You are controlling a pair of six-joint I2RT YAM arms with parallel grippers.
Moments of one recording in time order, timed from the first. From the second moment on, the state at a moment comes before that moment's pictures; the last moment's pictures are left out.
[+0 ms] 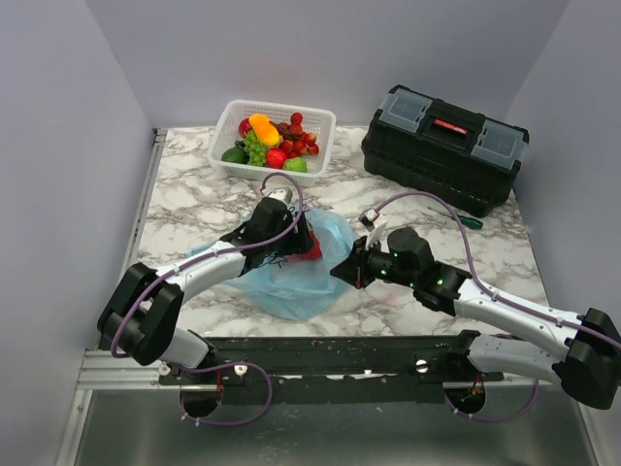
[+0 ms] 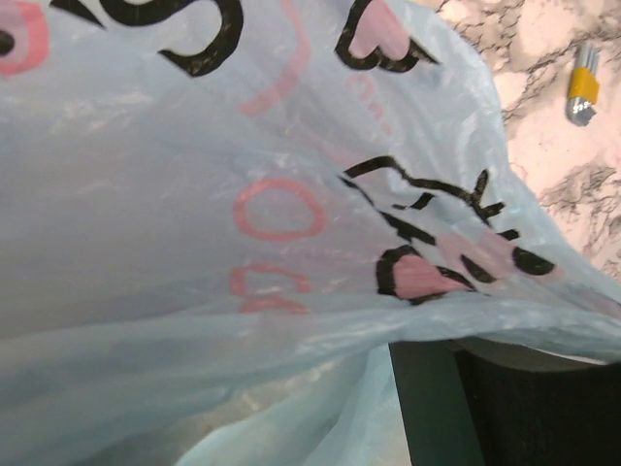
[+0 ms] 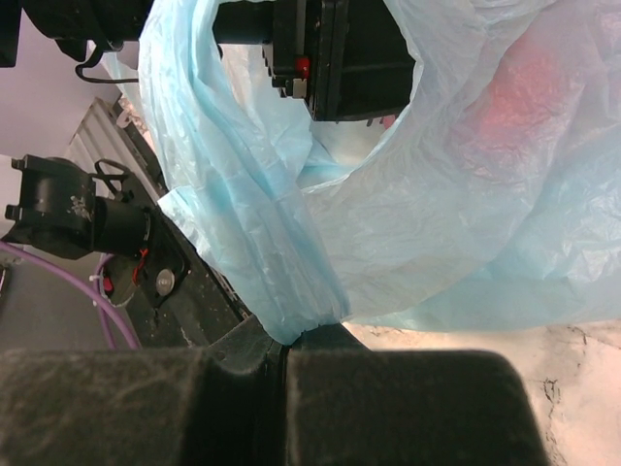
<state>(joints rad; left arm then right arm) -0.59 1.43 0.76 -0.04 0.03 -0.59 0.87 1.05 0.61 0.06 -0.20 0.51</state>
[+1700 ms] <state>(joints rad) -0.63 1.36 0.83 -0.11 0.07 -0.61 0.87 1.03 0.61 0.05 -0.13 0.53</state>
